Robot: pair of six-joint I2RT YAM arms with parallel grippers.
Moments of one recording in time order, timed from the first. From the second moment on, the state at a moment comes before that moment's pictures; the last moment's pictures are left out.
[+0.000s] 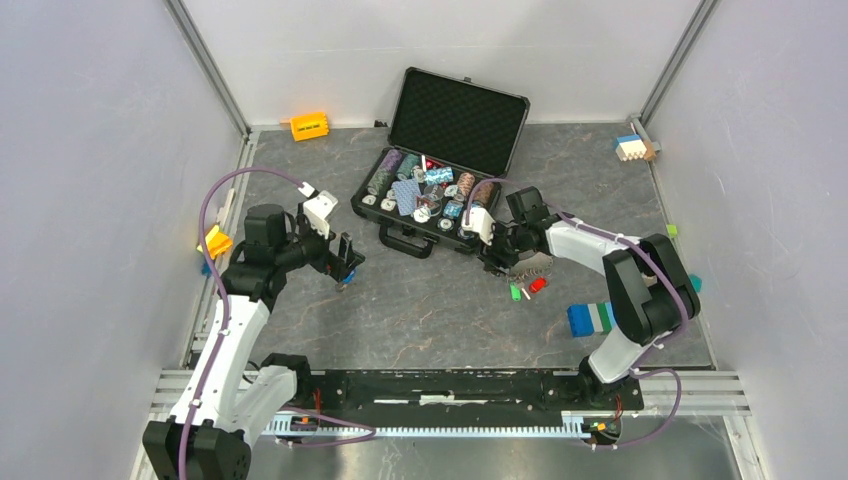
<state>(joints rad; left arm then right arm) -0.09 0.86 0.76 -0.50 0.58 0.28 0.41 1.66 0.91 -0.30 -0.51 -0.81</state>
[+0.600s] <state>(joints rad) -0.09 0.86 0.75 -0.50 0.59 0.28 0.41 1.71 0.96 -0.32 -0.50 -0.85</state>
